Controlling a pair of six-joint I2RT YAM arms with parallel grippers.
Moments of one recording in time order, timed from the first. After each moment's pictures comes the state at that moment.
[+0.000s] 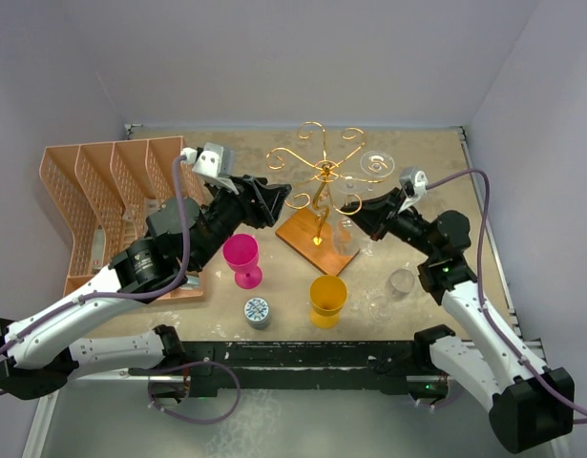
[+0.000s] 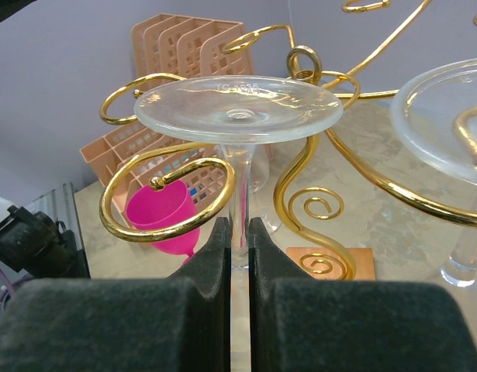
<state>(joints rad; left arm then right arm) -1.05 0.98 1.23 -0.18 -0.47 -0.35 0.29 0.85 0.58 0.48 -0.68 0.37</state>
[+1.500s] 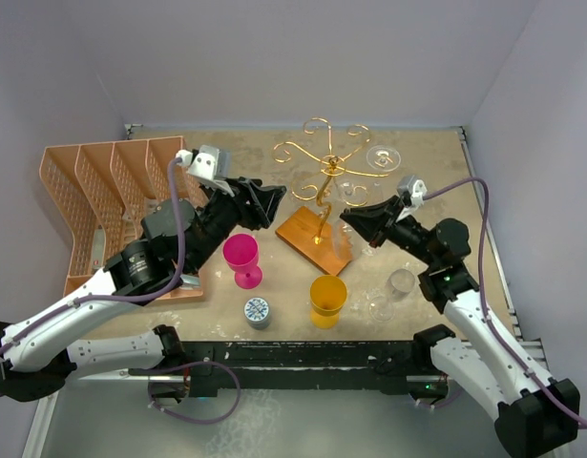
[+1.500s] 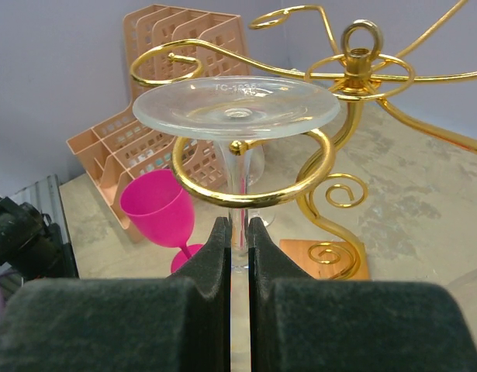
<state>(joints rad) -1.05 0.96 1.22 -0.21 -0.48 -0.34 0.34 0.78 0.55 0.42 -0.62 0.30</state>
